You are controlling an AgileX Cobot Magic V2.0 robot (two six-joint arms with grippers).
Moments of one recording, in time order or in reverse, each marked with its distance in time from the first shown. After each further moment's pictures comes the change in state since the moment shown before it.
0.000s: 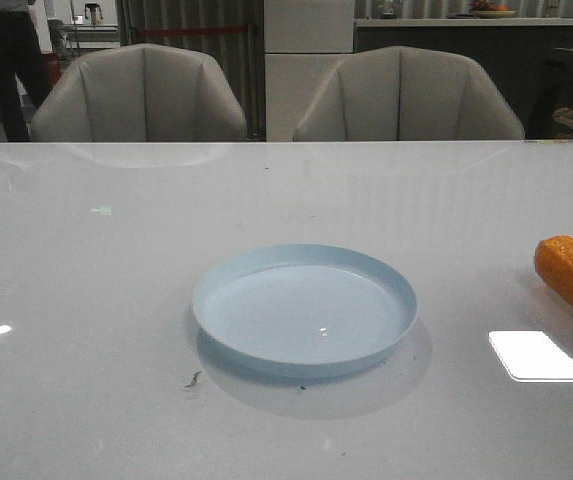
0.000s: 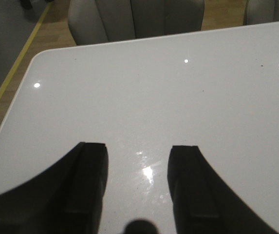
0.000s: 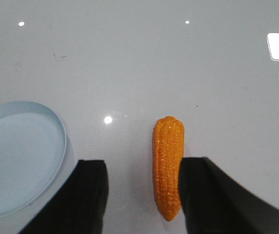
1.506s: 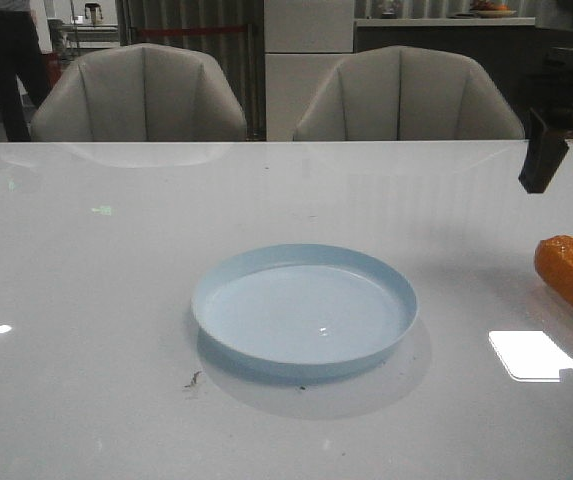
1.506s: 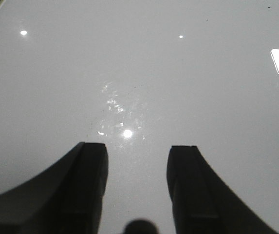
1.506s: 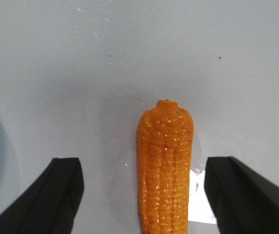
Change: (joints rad) left arm 0.051 -0.261 0.425 -0.143 -0.048 0.000; right arm -0.035 0.840 -0.581 -0.028 0.346 0.034
